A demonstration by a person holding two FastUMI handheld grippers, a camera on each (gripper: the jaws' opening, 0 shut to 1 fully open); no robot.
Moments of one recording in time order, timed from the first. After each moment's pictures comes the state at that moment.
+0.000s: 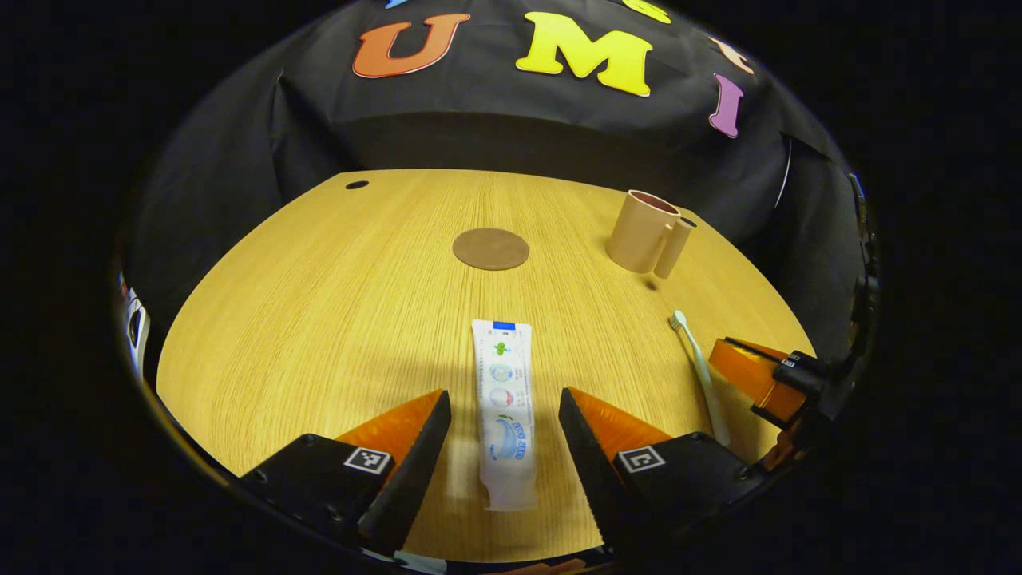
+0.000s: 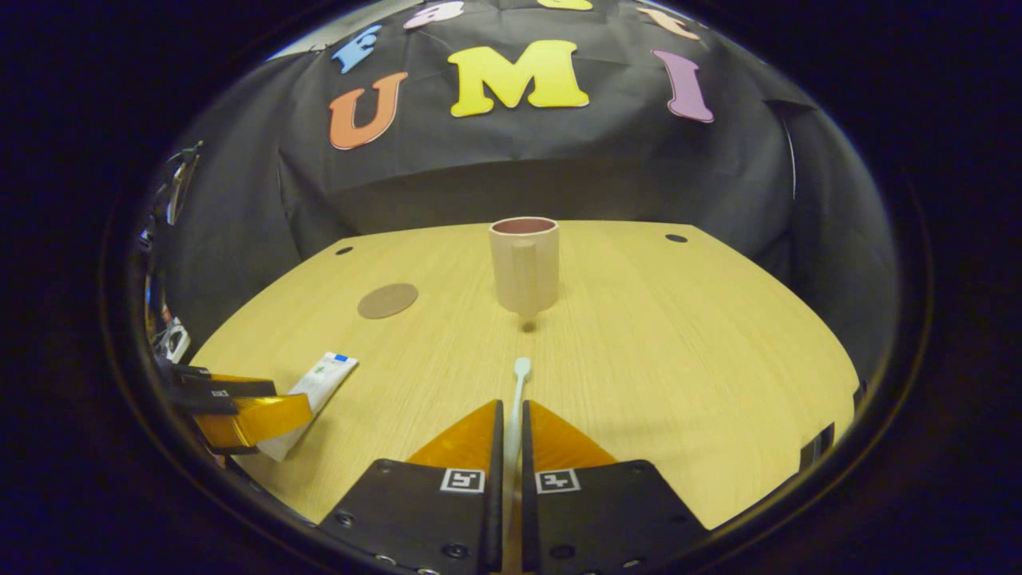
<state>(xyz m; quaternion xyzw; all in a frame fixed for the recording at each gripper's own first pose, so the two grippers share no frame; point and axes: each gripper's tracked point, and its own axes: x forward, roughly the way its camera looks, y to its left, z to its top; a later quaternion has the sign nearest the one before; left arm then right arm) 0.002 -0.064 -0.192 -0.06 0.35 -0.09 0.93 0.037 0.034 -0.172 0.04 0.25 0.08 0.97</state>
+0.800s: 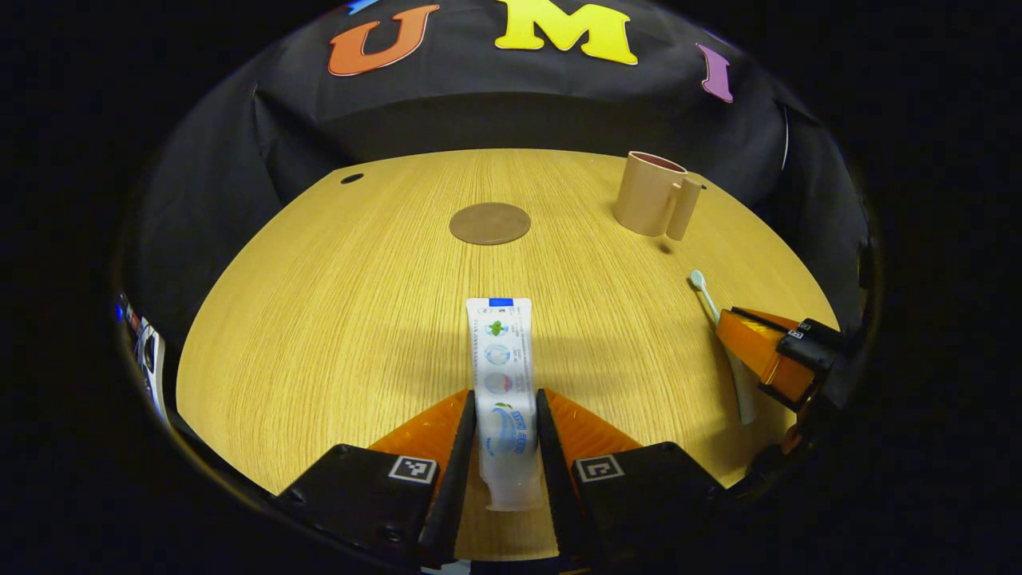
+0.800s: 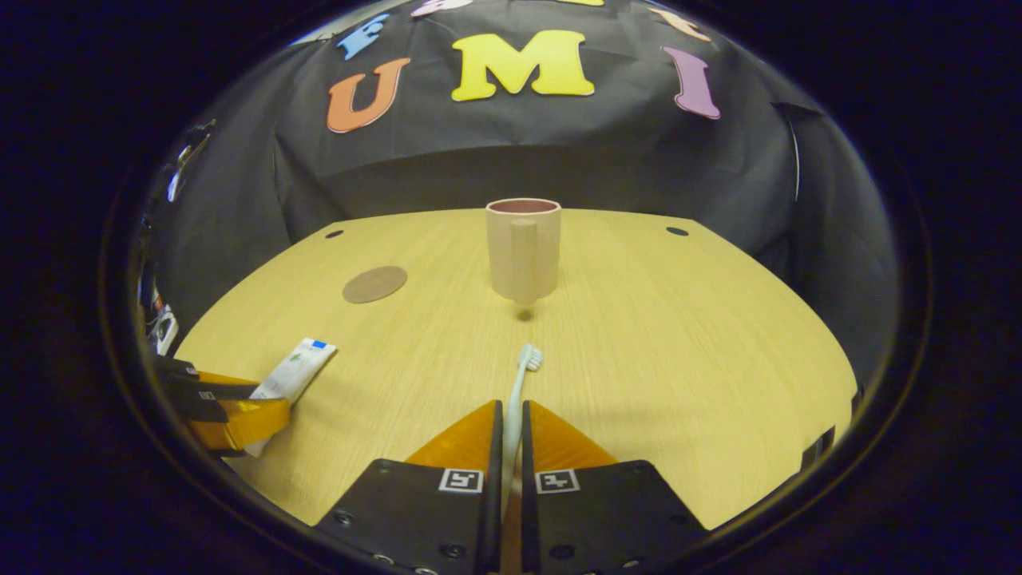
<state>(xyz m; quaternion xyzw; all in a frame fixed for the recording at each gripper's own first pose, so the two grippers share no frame) 0.001 -0.064 -0.205 -0.01 0.37 -0.07 0.92 0.056 0.036 -0.200 0.02 0.28 0.06 0.96</state>
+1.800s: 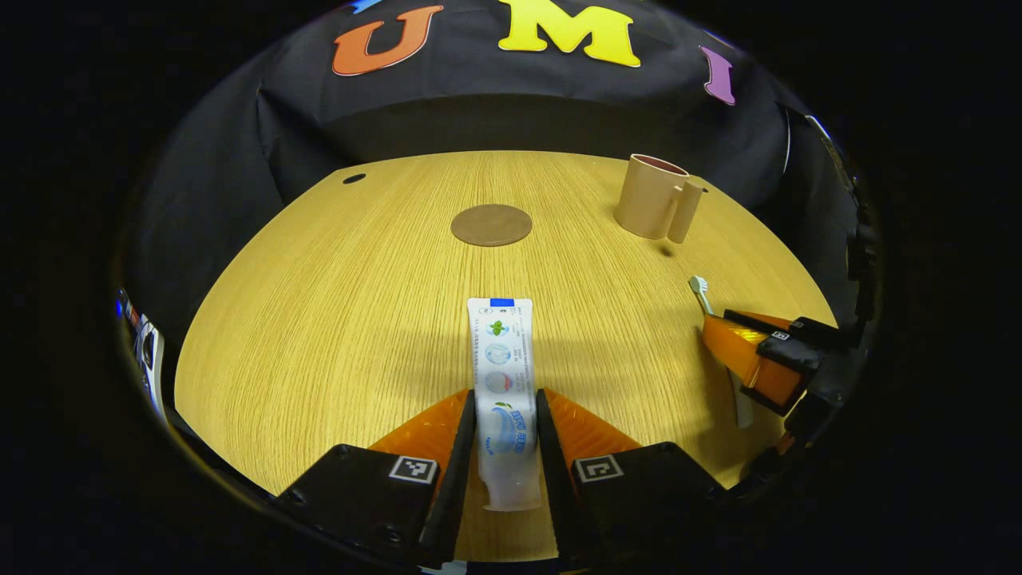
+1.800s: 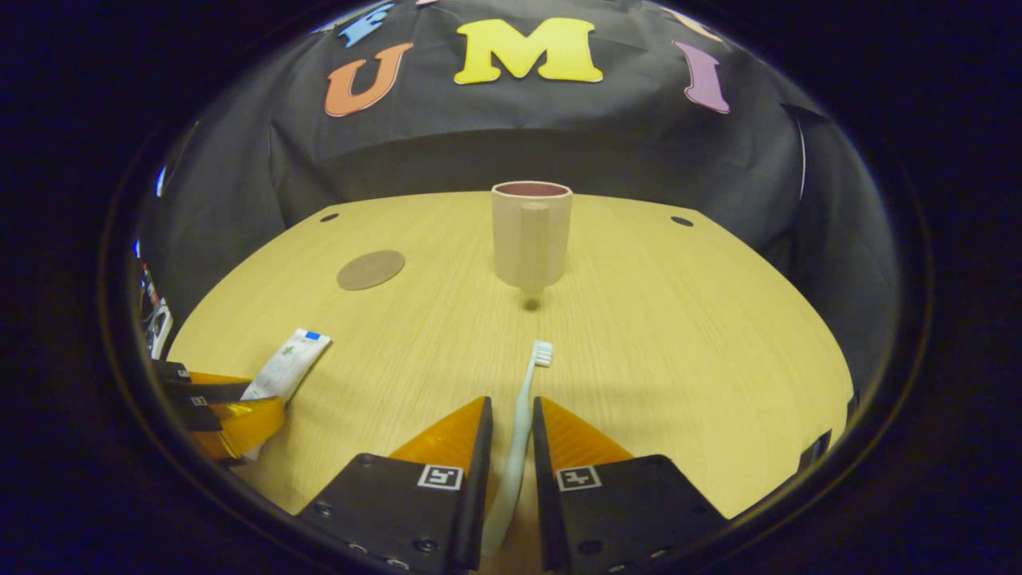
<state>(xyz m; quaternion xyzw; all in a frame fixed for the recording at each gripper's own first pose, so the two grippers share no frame) -0.001 -0.066 -0.205 -0.01 0.37 -0.06 0.93 0.058 0.041 -0.208 0.00 0.30 0.05 0.95</state>
